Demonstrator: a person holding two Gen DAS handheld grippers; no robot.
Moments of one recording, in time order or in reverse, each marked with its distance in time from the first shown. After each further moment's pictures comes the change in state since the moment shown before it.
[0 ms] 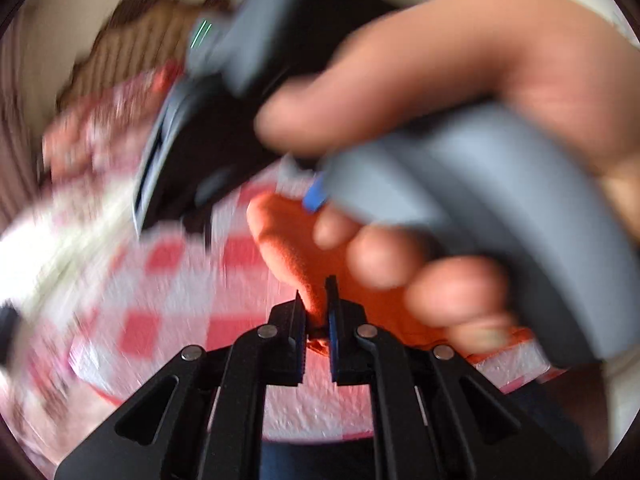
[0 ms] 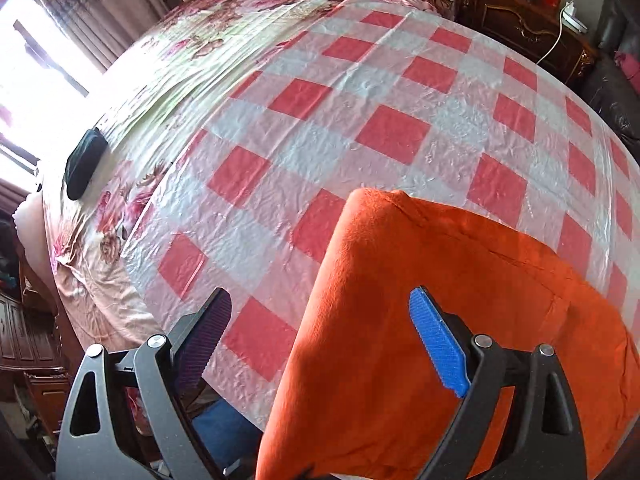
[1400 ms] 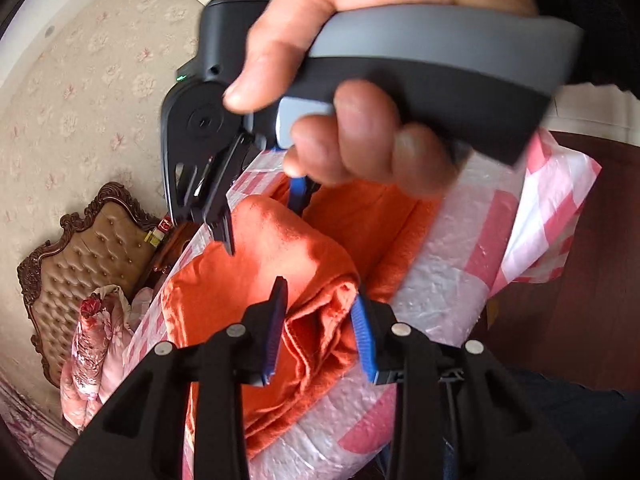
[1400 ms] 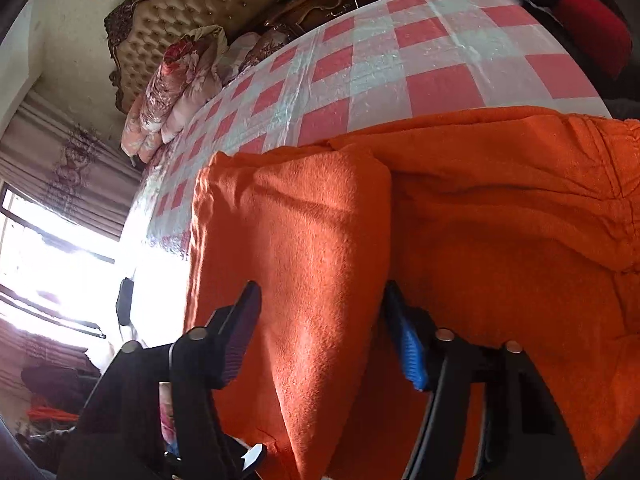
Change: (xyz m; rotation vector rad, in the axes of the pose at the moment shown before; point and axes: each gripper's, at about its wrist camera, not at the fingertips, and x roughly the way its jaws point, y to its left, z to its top) left arm 0.020 -0.306 -0.060 0.801 -0.186 -0.078; right arm -0.064 -0.329 -0.216 0.527 -0.297 0.240
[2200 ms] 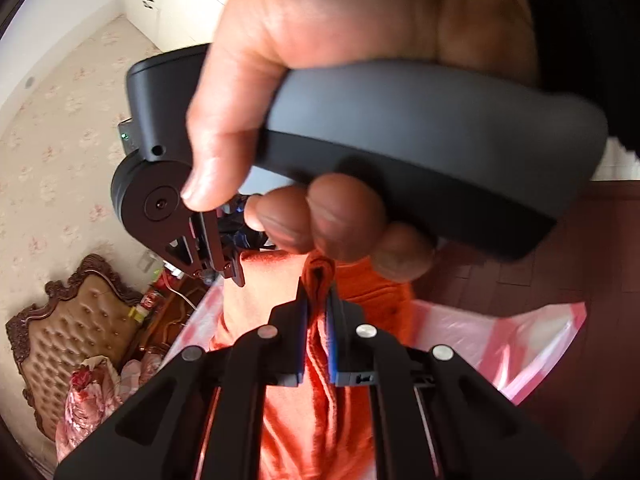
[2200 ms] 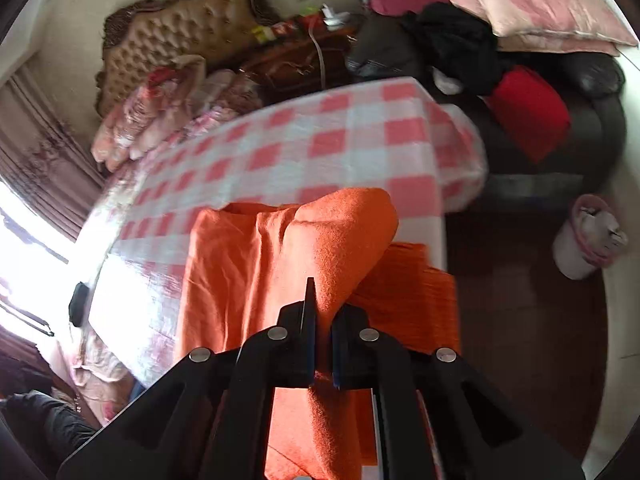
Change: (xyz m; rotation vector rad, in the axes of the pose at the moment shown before) left arm 0.010 -0.030 0.158 0.056 -0.167 -0.050; right arm -0.136 -0.070 0.037 -0.103 -0.126 -0.199
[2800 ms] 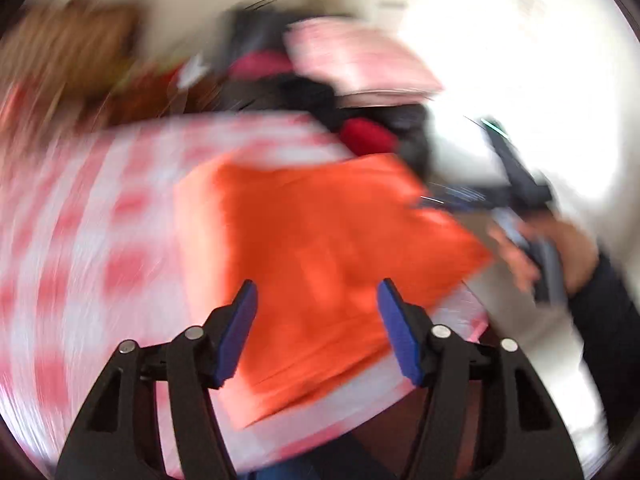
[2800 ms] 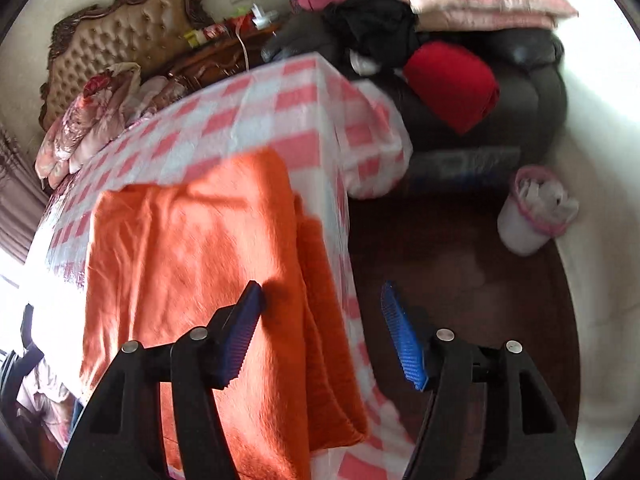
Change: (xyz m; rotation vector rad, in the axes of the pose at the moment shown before) left arm -0.023 0.186 -0.170 -0.998 0.235 -0.284; right arm 0.029 -0.068 -0.050 0.104 -0.031 -0.197
